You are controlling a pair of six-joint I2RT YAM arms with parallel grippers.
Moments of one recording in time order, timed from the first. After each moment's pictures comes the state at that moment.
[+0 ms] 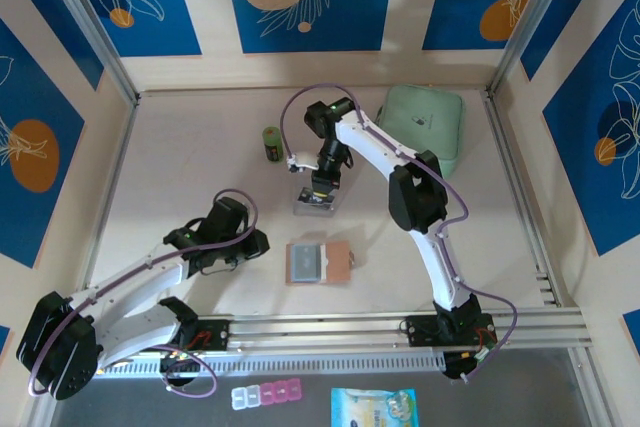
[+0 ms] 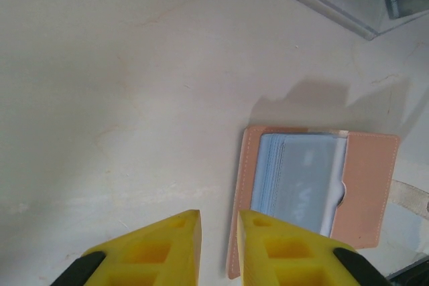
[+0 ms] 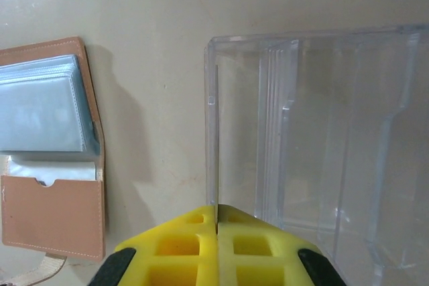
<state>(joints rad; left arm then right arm) -0.62 1.01 0.53 -0.49 0.18 -0.91 0.60 2.33 2.14 -1.46 -0.37 -0.87</state>
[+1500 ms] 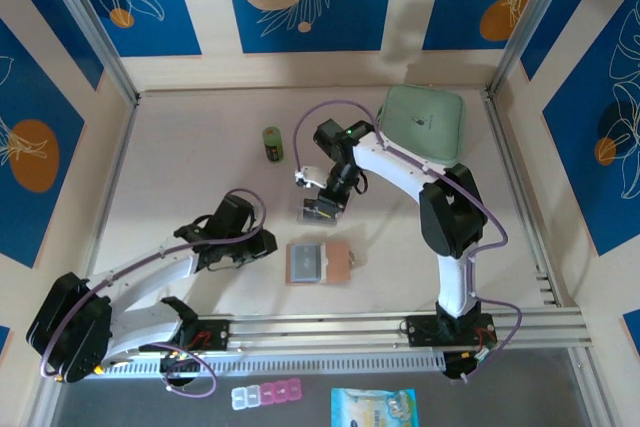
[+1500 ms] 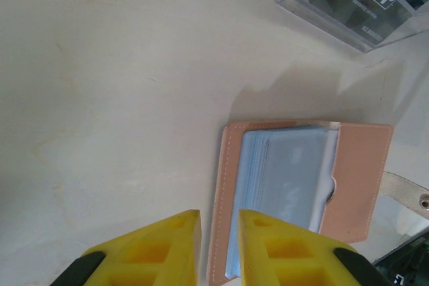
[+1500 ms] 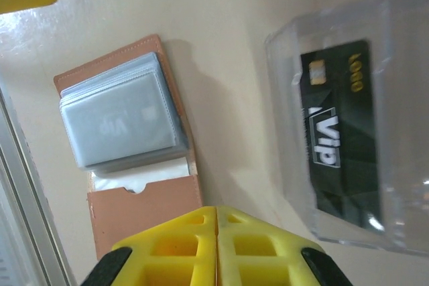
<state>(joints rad) -0.62 1.12 0.52 -0.38 0.27 -0.91 0.65 1.96 1.60 -1.18 -0.41 -0.56</state>
